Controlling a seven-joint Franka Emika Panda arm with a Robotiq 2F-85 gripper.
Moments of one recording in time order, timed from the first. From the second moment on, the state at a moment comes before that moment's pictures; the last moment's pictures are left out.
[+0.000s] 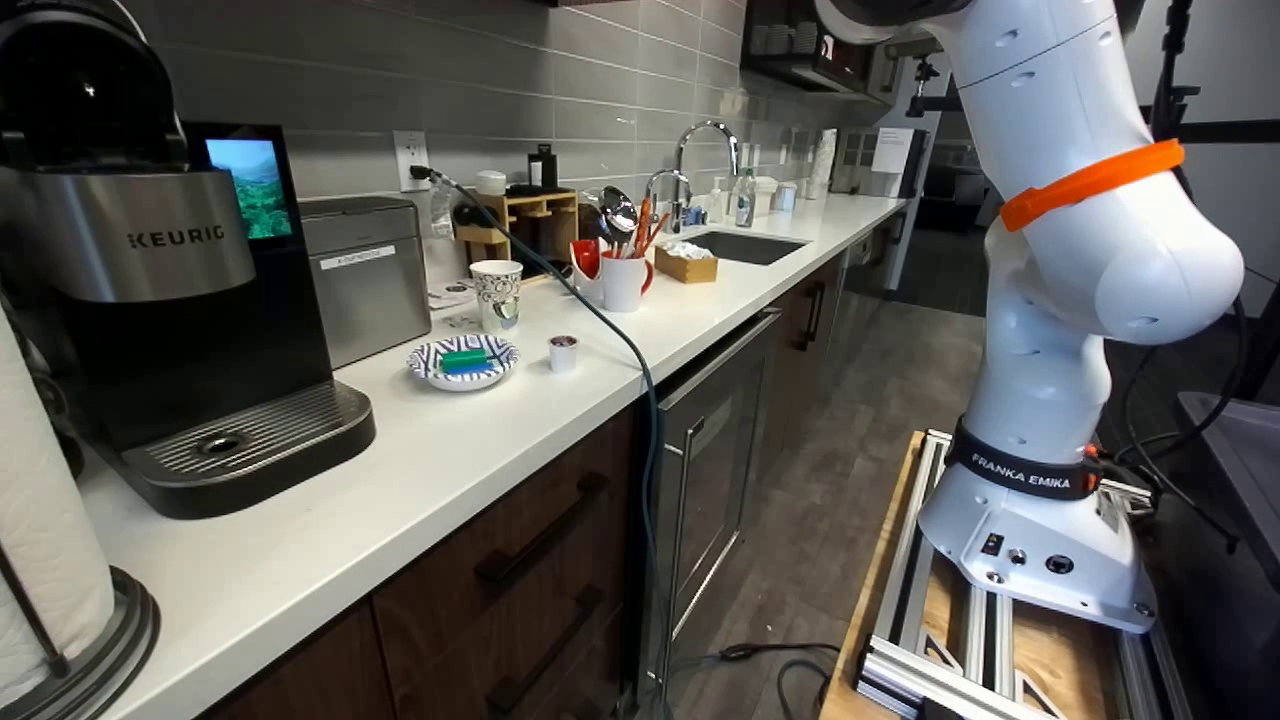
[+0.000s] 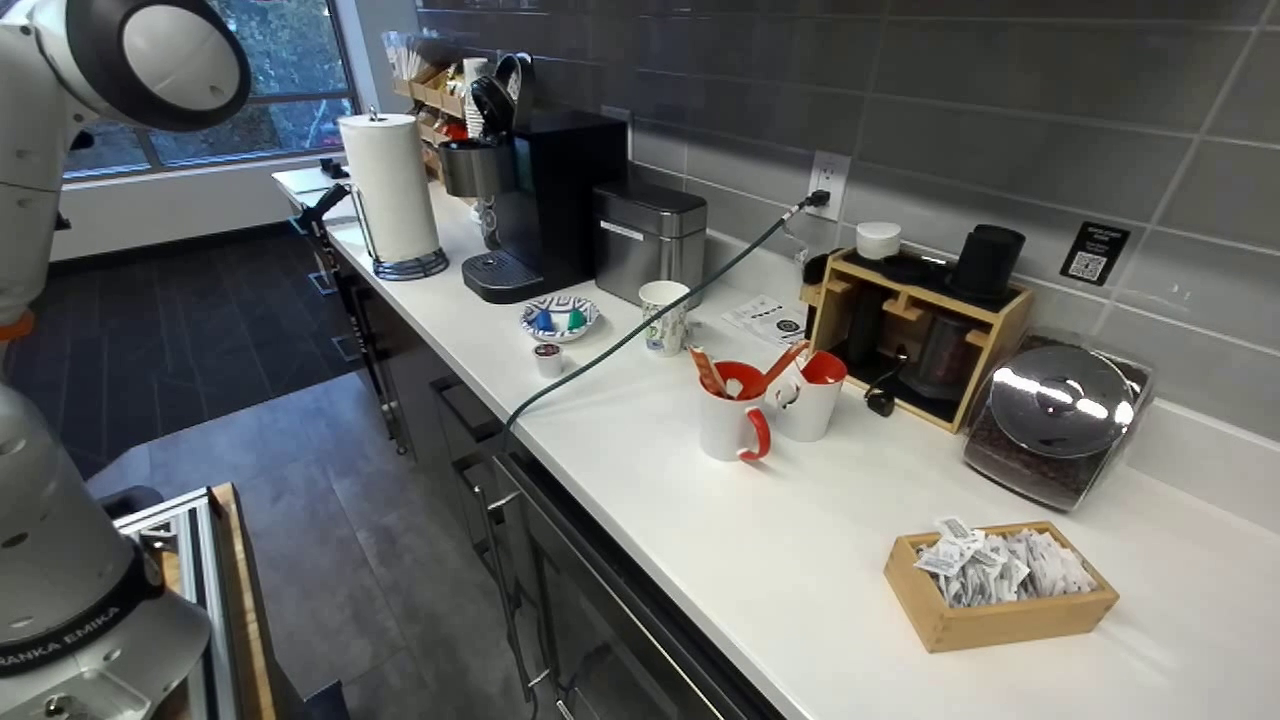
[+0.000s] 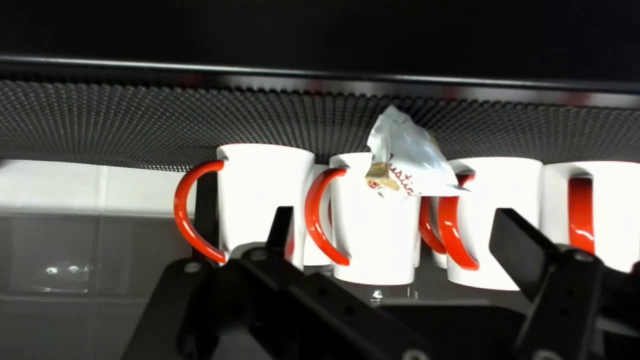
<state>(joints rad) 0.40 0.52 -0.08 -0.45 -0.31 2.07 0.26</state>
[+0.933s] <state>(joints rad) 0.43 0.58 -0.13 -0.45 -0.35 2.08 0.35</state>
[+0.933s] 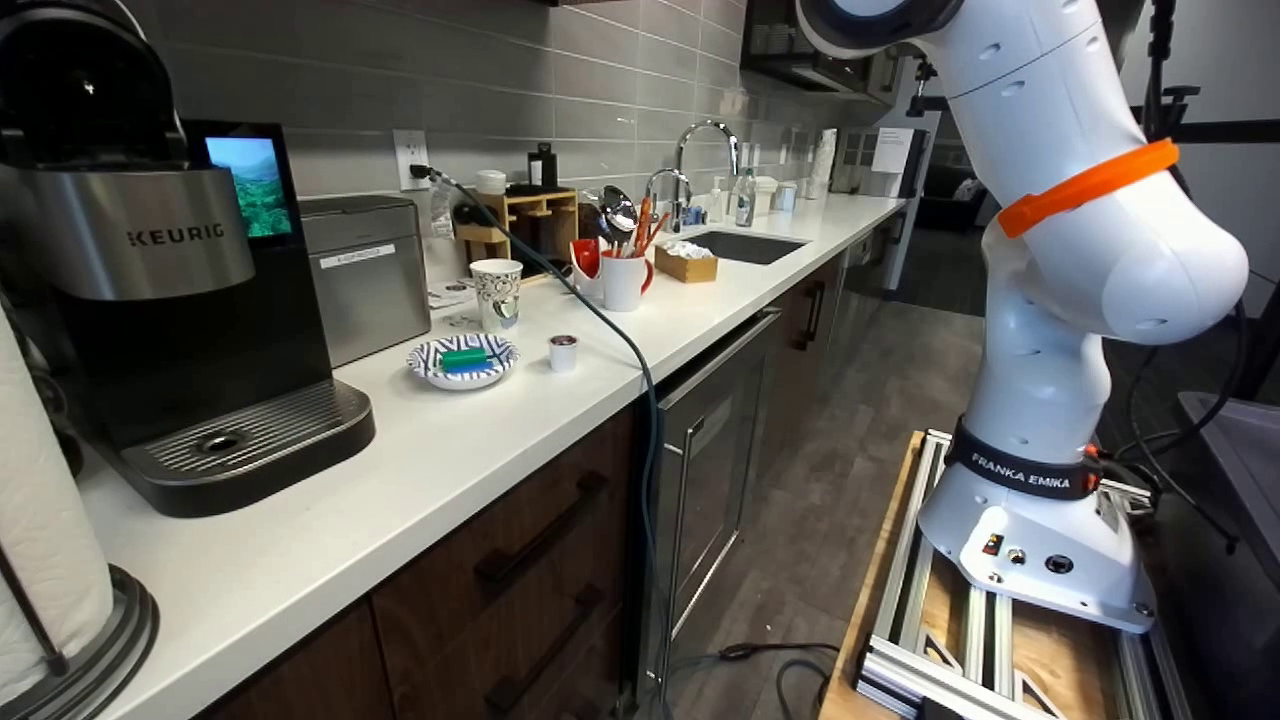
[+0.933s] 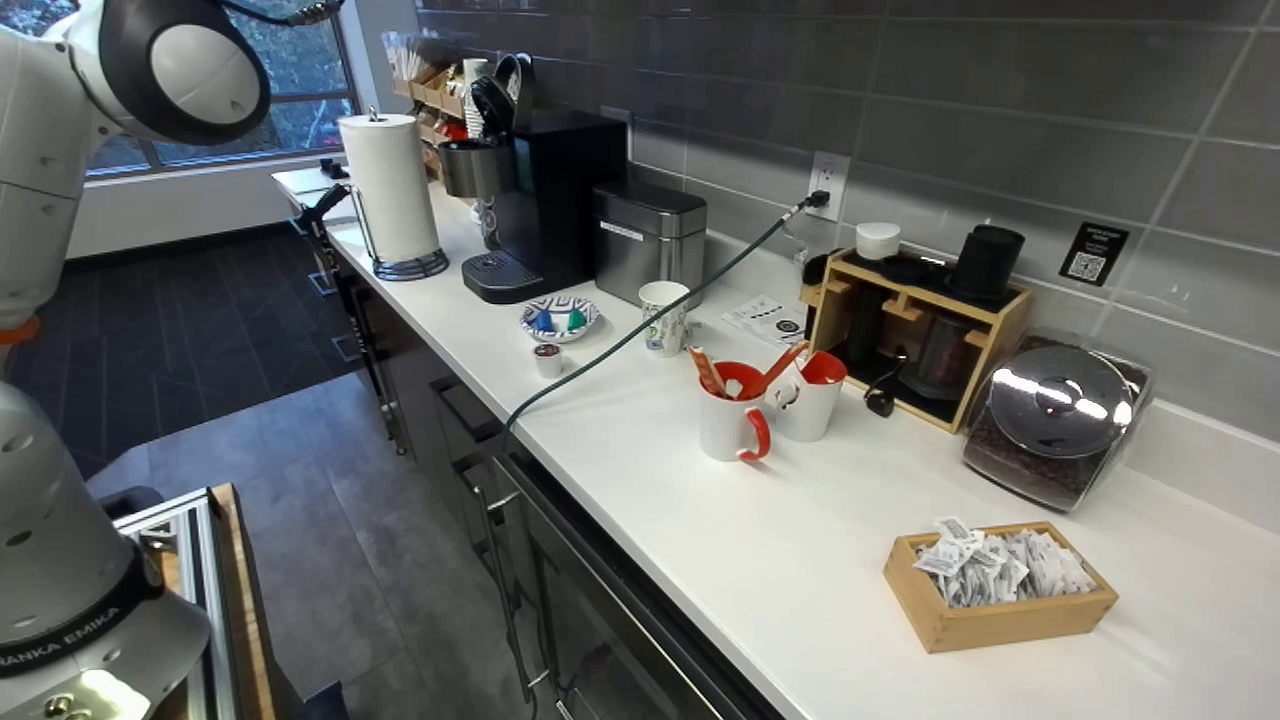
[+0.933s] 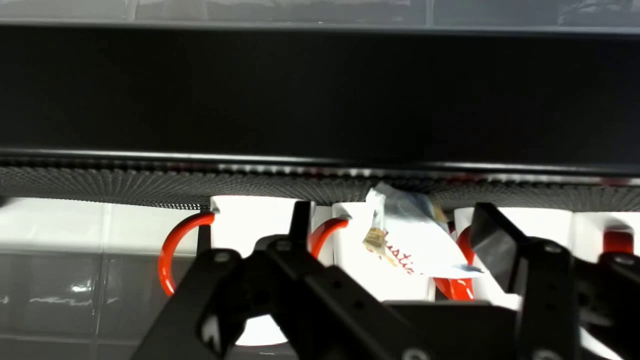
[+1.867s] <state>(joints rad) 0.43 0.58 -0.10 -0.45 -0.32 2.10 0.32</state>
